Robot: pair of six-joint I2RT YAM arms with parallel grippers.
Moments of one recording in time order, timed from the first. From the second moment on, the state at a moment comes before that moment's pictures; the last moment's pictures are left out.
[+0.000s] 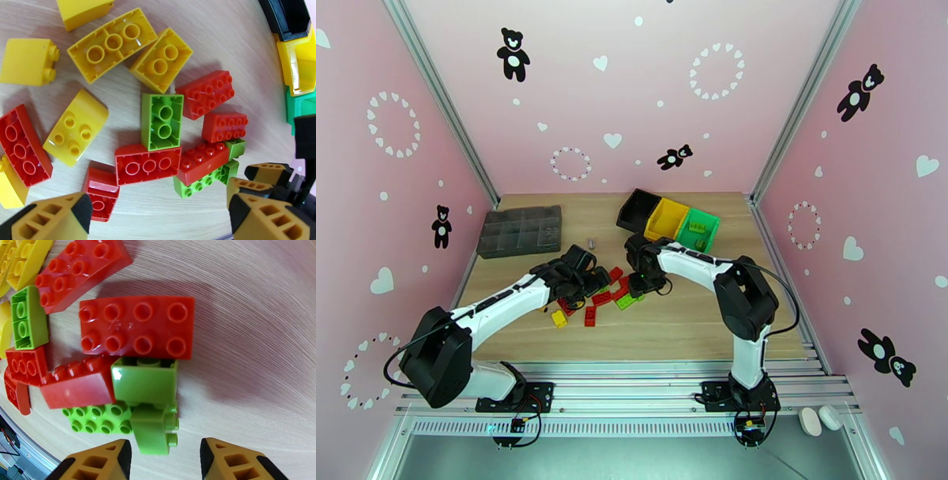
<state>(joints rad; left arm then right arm) -0.60 1.42 0.92 -0.56 0.07 -1.14 0.70 1.94 1.39 -0.89 -0.10 0.30</state>
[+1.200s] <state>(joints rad) -0.64 1.76 1.25 -0.51 0.24 -1.07 0.54 1.83 1.32 -0.90 -0.03 0.32</state>
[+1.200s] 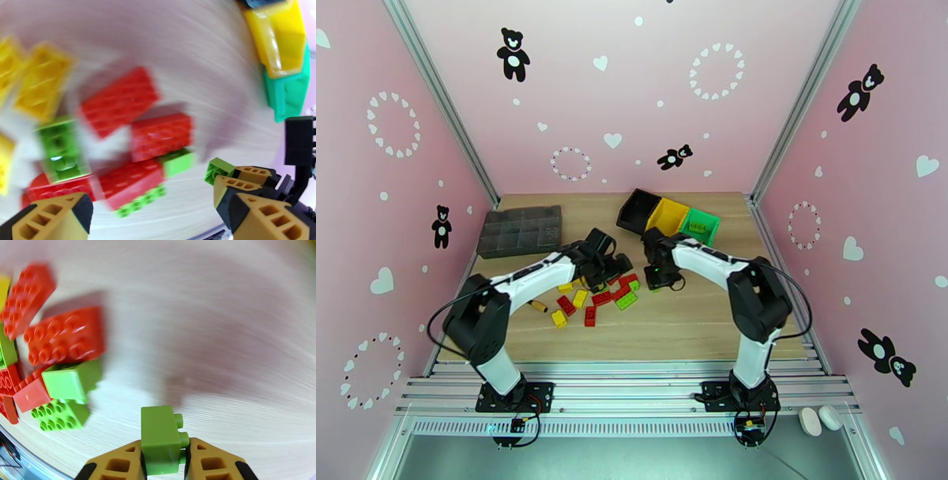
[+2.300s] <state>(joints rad) -0.69 2.30 2.09 -0.65 0.44 -1.00 0.18 2.07 1.95 -1.10 0.13 0.34</state>
